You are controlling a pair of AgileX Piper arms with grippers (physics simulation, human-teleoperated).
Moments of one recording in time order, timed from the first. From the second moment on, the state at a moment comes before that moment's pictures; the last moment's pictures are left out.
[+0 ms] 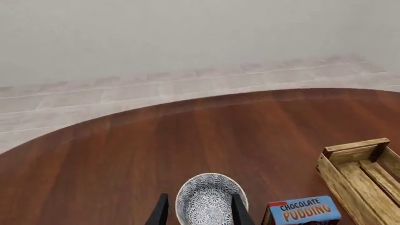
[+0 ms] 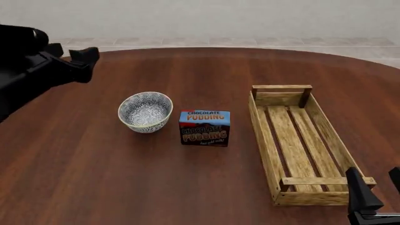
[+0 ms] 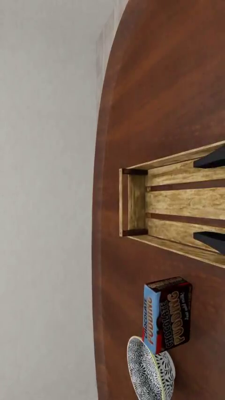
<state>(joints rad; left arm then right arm) -0.18 1.06 -0.89 0.03 0.02 0.00 0.00 0.00 0.00 0.00</state>
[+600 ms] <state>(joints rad) -0.20 1.38 -1.15 0.13 -0.02 0.00 0.00 0.00 0.00 0.00</state>
